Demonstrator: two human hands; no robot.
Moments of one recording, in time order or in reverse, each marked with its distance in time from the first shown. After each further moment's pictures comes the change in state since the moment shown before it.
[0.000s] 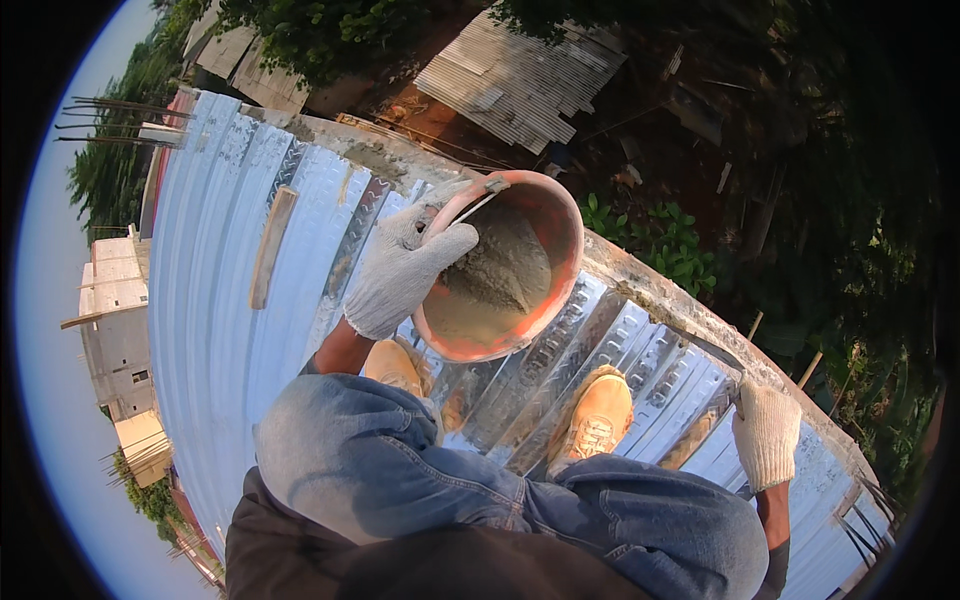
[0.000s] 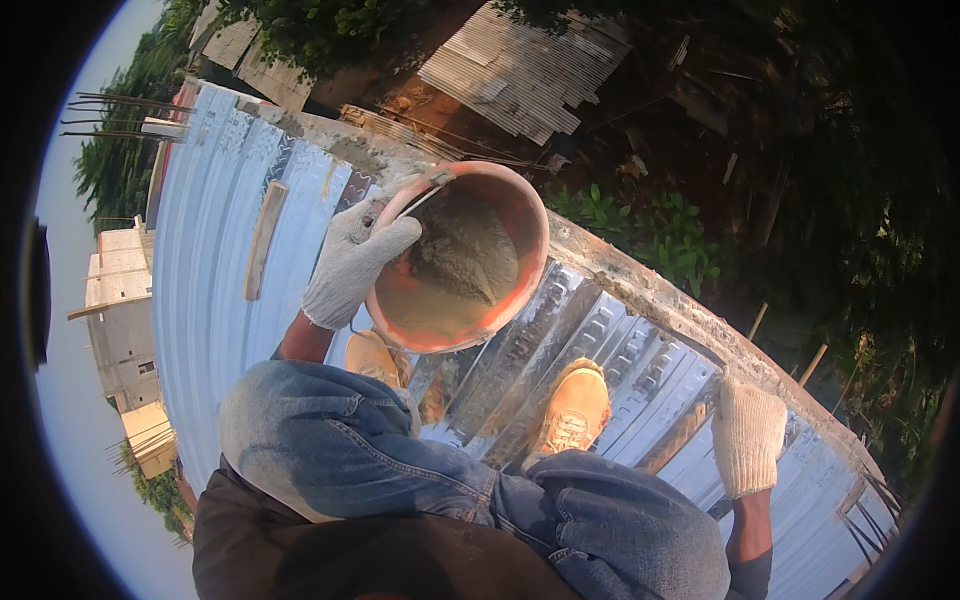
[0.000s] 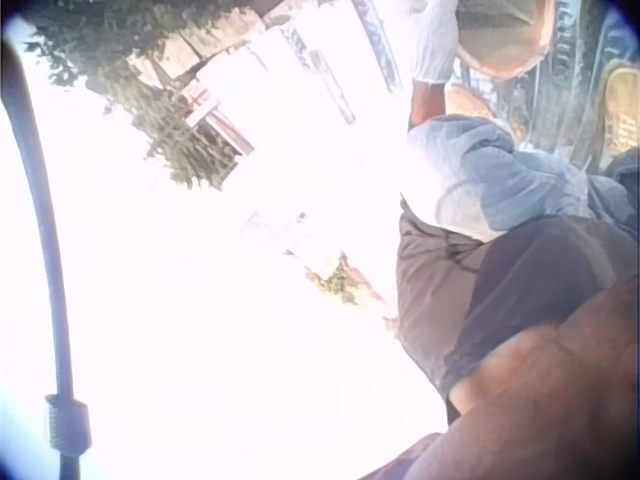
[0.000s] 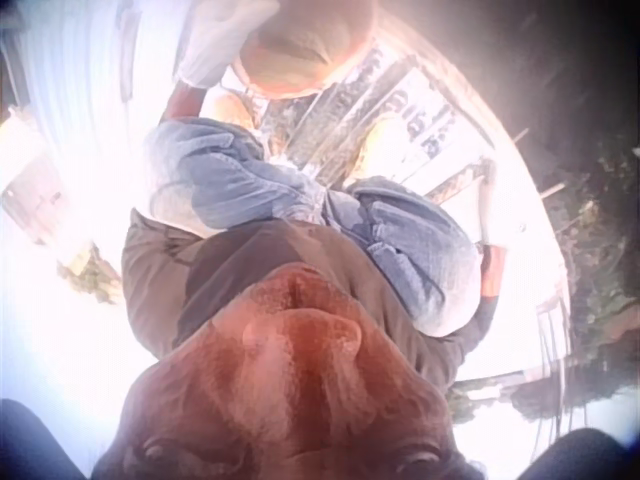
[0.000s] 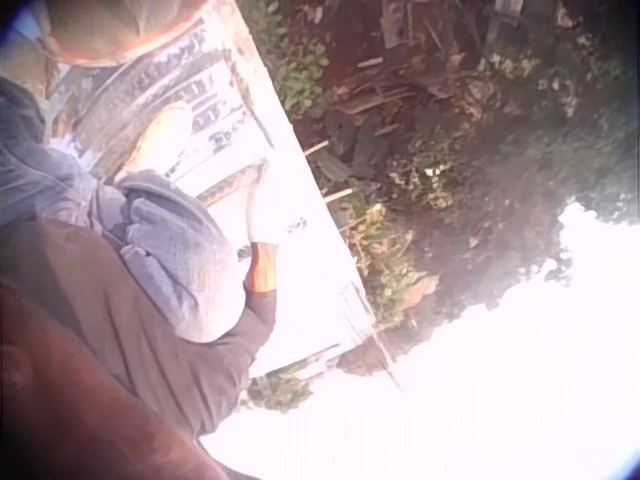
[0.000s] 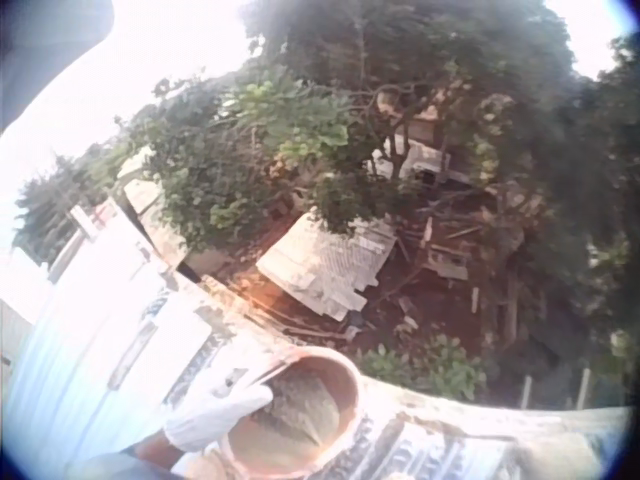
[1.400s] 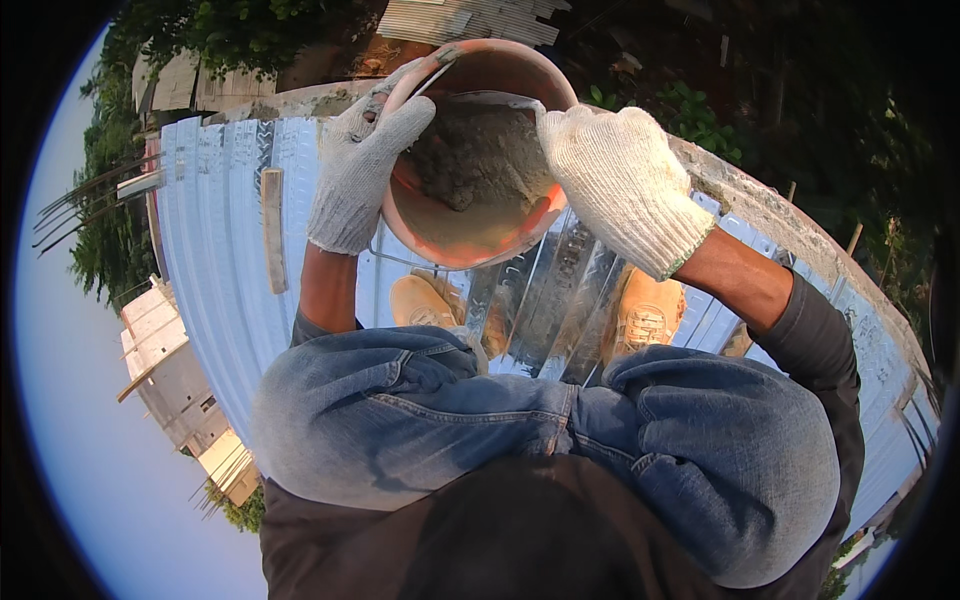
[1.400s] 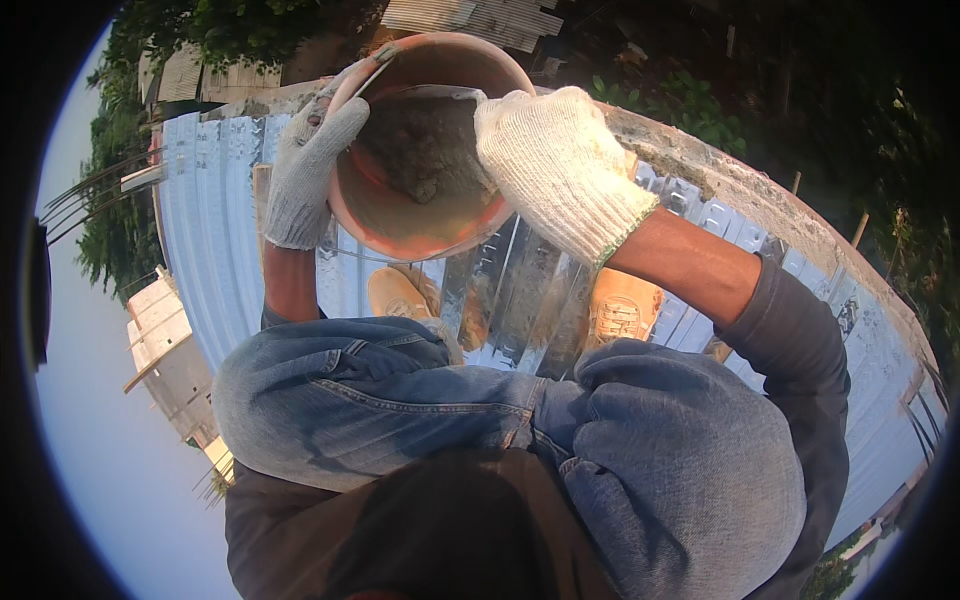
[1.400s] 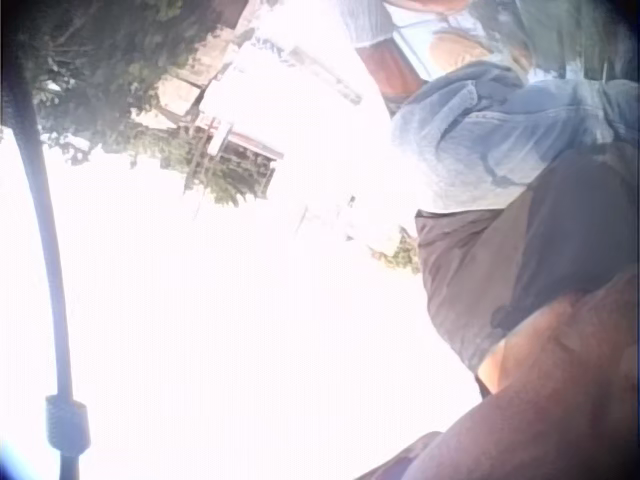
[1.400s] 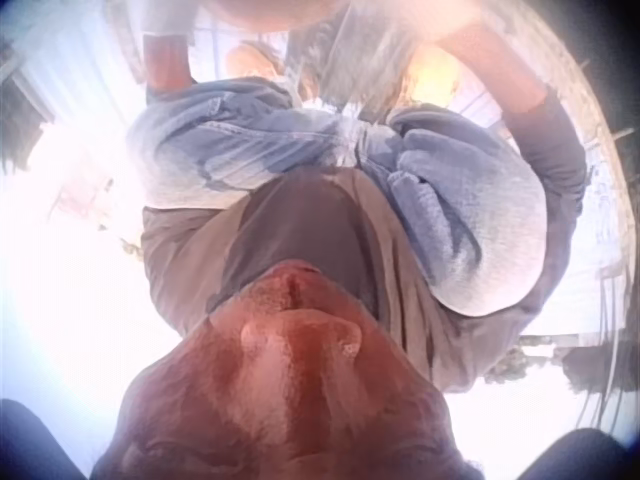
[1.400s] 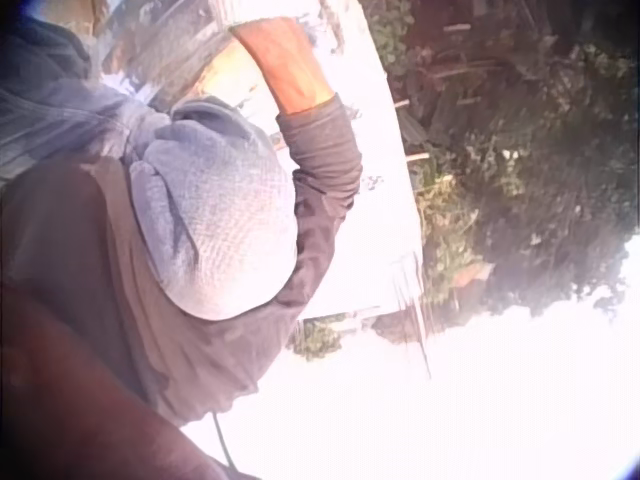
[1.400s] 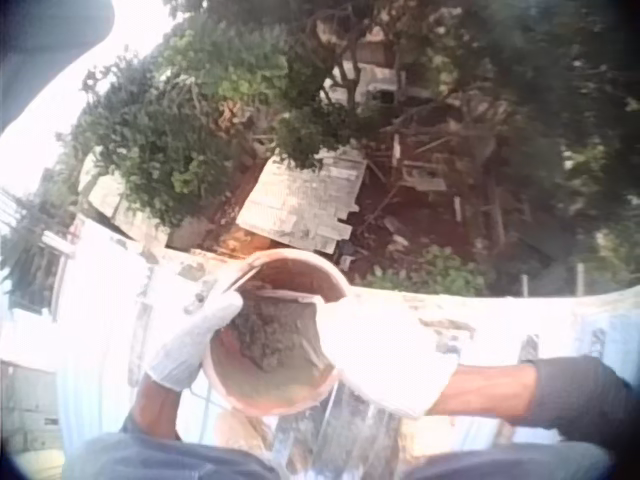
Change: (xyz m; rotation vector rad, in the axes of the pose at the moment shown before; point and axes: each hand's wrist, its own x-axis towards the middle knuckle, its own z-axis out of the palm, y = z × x) left_hand 0.026 -0.007 -0.006 -0.124 -0.110 0.196; right_hand 0.139 -0.223 -0.061 0.274 0.569 -0.580
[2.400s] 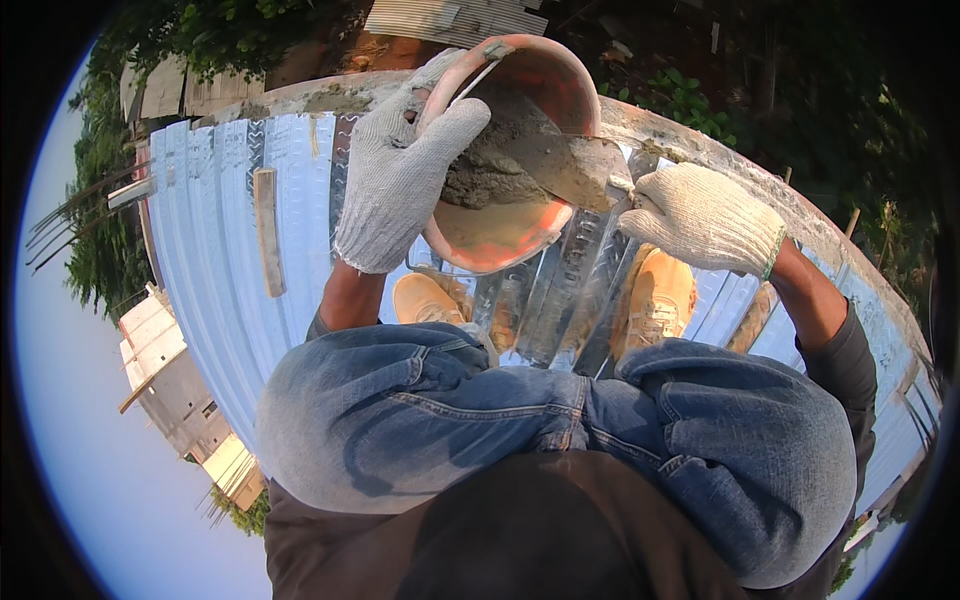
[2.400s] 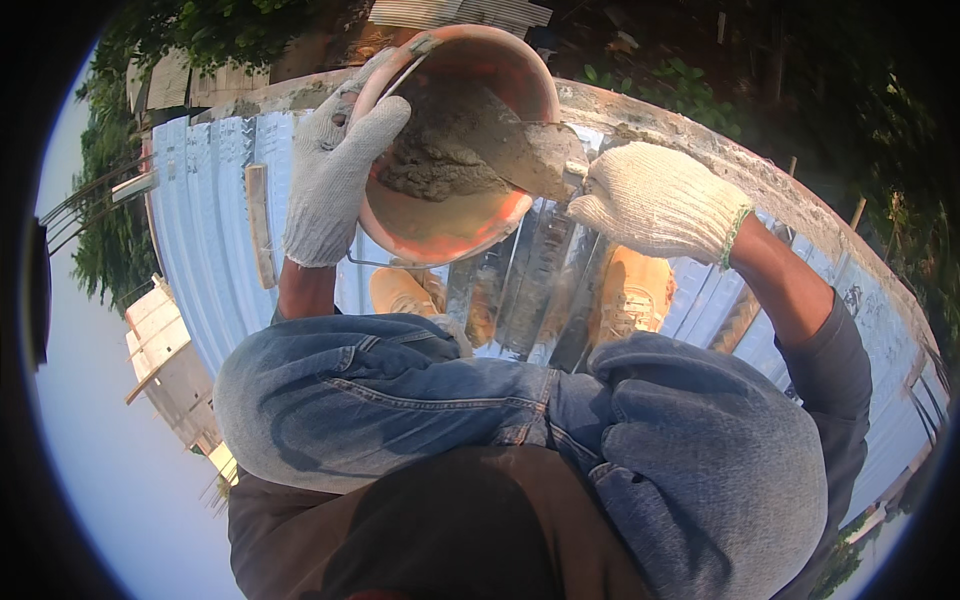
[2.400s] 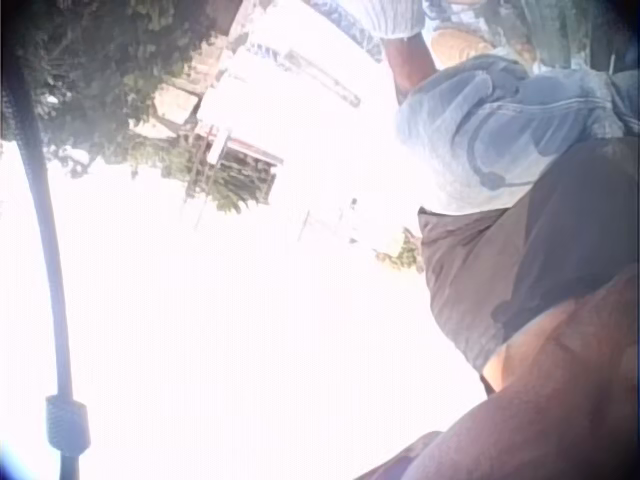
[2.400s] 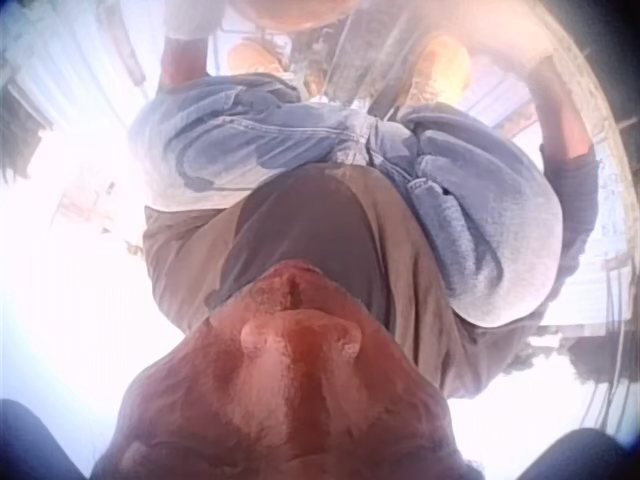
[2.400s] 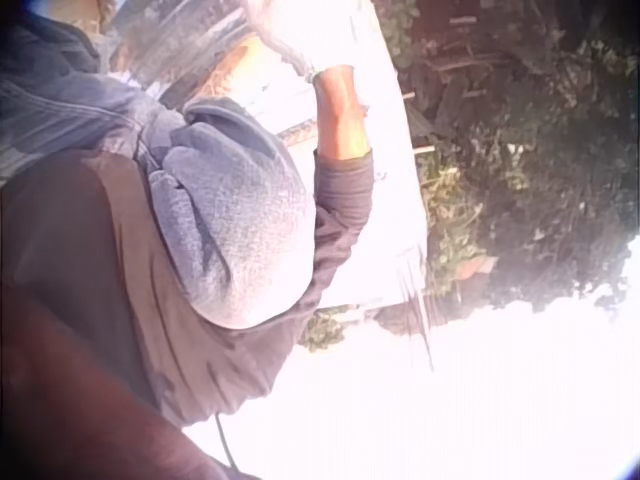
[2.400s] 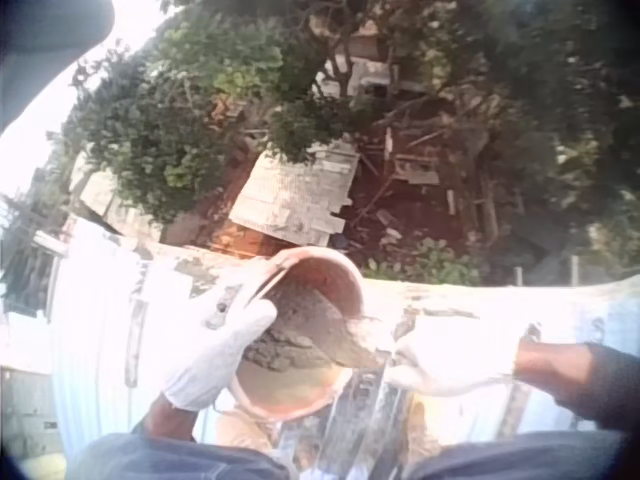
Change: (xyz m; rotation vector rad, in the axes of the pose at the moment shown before) left_hand -0.008 -0.004 0.024 0.139 -0.006 0.085; right_hand -0.060 0.043 -0.010 0.493 -0.598 0.271
